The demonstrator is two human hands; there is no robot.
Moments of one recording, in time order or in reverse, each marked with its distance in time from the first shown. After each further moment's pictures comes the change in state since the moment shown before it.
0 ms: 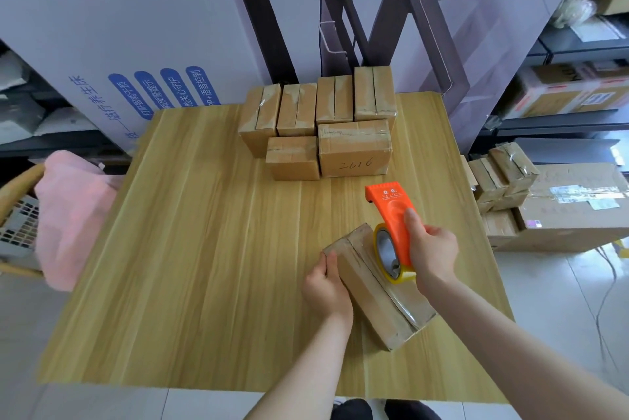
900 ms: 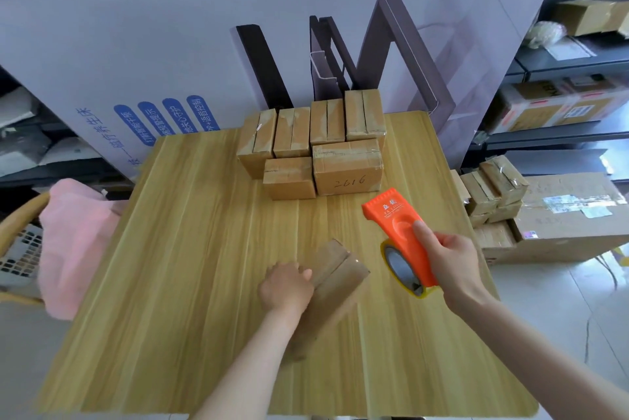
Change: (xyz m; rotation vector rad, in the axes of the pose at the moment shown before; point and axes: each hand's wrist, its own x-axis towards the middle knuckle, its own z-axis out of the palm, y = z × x) left_hand 0.069 0.026 -0.051 1.117 -0.286 0.278; right_hand -0.014 -0.023 -0.054 0.068 -0.151 -0.201
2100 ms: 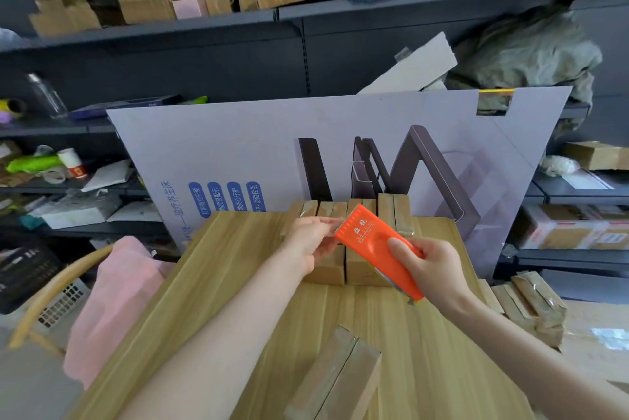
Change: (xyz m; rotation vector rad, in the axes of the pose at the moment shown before) left_hand -0.019 0.068 -0.250 -1.379 -0.109 0.055; right_hand -0.019 -0.154 0.020 -0.117 -0.222 -0.514
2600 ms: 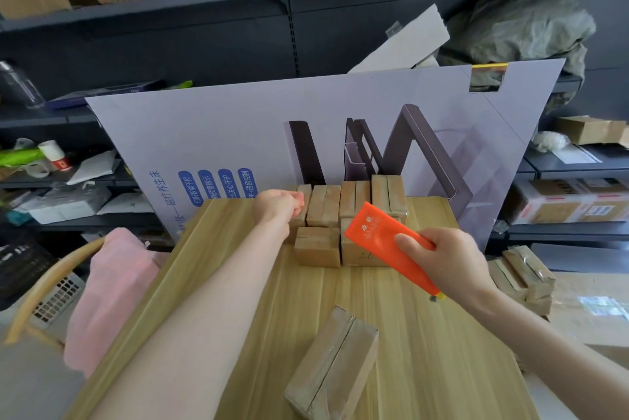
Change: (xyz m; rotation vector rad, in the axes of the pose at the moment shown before) left_hand 0.051 0.001 -0.028 0.090 0.447 0.089; right_hand -0.016 -0.003 -0.020 -0.408 0.019 0.106
